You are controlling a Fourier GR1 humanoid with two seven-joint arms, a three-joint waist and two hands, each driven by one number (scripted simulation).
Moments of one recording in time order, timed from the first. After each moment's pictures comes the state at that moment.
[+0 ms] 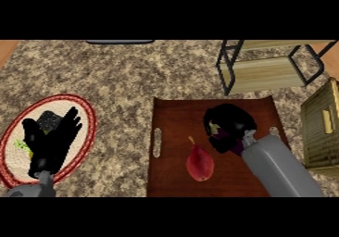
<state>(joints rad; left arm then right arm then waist) -0.04 0.26 0.00 -1.38 0.22 0.07 0.24 -0.47 -0.24 0.41 -1.21 0.80 0.41 0.07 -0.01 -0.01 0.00</state>
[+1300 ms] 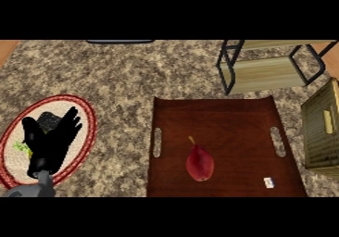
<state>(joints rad) -0.04 0.25 0.01 -1.40 0.21 0.06 0.27 -0.66 -0.45 -0.29 -2.01 0.23 0.60 0.73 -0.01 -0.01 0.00</state>
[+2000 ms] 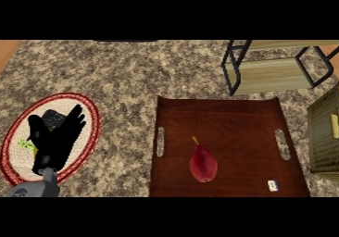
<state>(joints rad) -0.06 0.23 0.01 -1.39 0.19 0.05 0.27 -1.06 -0.67 -0.35 -1.46 0.26 0.56 0.65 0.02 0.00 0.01</state>
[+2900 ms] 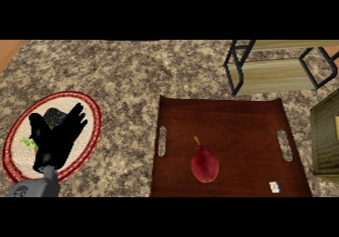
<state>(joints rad) -0.08 0.22 0.02 -1.38 0.17 0.03 0.27 -1.23 -0.71 -0.20 -0.85 0.49 0.40 0.17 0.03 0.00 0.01</state>
